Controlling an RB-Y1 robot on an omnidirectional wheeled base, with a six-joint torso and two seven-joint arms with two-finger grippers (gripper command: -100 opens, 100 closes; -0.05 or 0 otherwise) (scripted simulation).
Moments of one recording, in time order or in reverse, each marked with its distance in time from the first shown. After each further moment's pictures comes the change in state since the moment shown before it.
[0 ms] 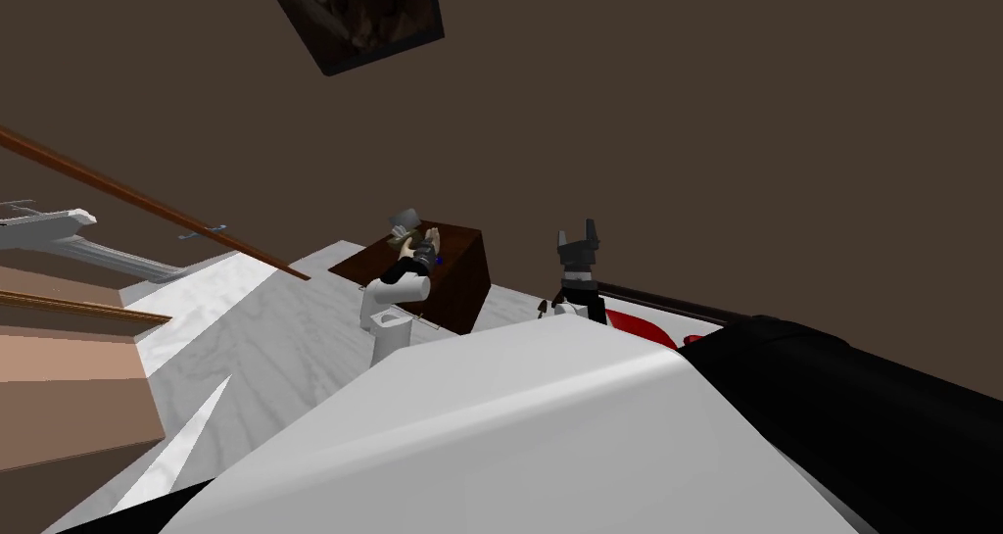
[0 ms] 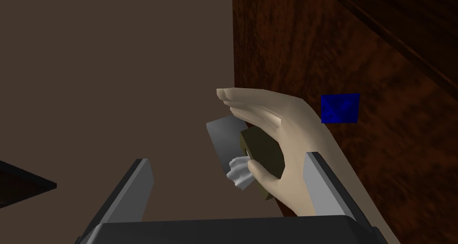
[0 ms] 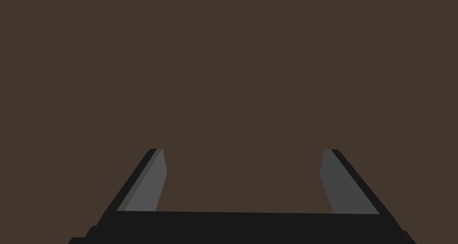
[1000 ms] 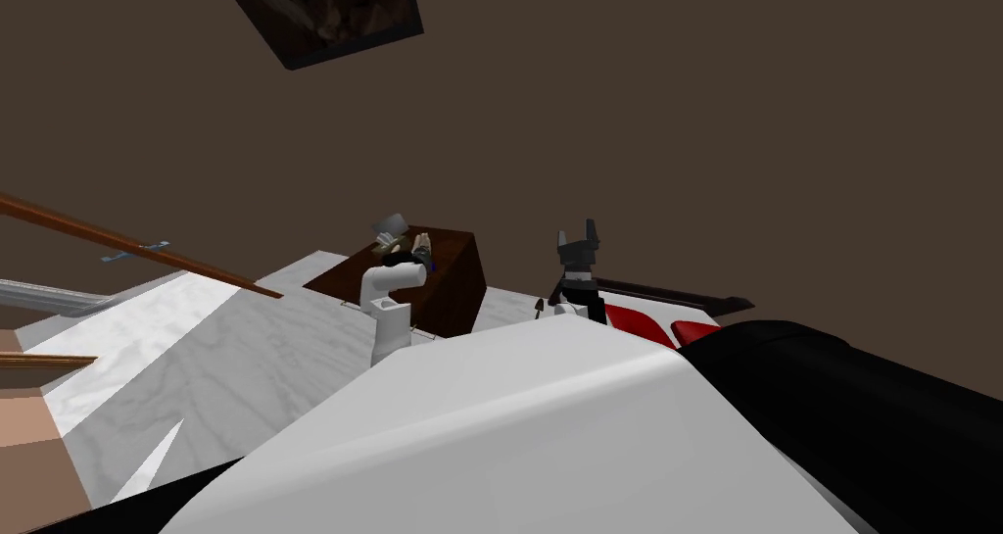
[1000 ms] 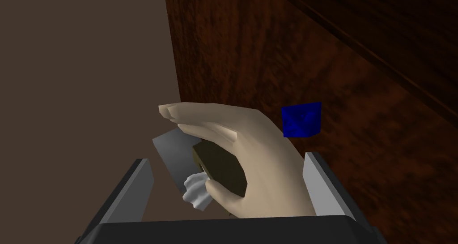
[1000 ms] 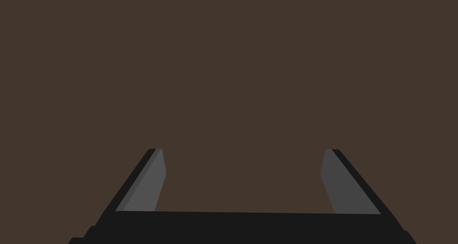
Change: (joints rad) left arm -0.134 -0.004 0.088 0.121 -0.027 0.283 0.005; right arm 0.000 0.000 0.000 0.000 0.000 0.000 0.000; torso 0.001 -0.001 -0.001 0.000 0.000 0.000
